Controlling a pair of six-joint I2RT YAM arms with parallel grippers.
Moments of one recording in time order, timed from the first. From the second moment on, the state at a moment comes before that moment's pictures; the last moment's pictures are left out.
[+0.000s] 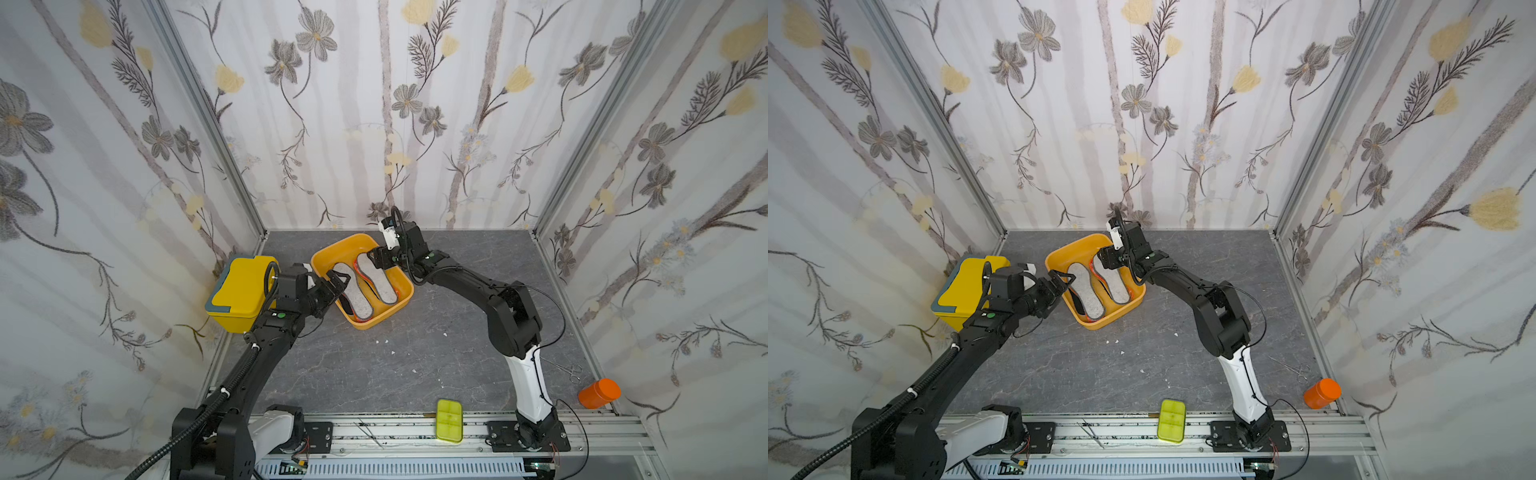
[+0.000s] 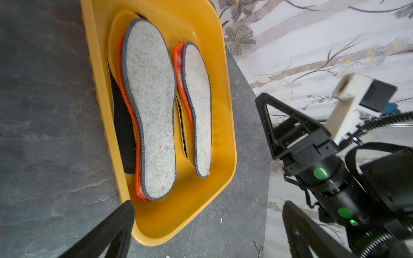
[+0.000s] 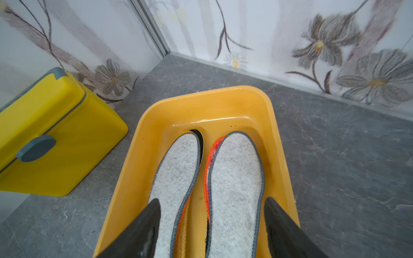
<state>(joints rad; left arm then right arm) -0.15 1.13 0.79 -0.23 0.35 -0.94 0.66 2.13 1.78 -0.14 -0.15 0.22</state>
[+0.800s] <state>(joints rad) -0.11 1.02 0.46 0.20 -0.27 -0.33 0.05 1.24 0.58 0.23 0.01 0.17</state>
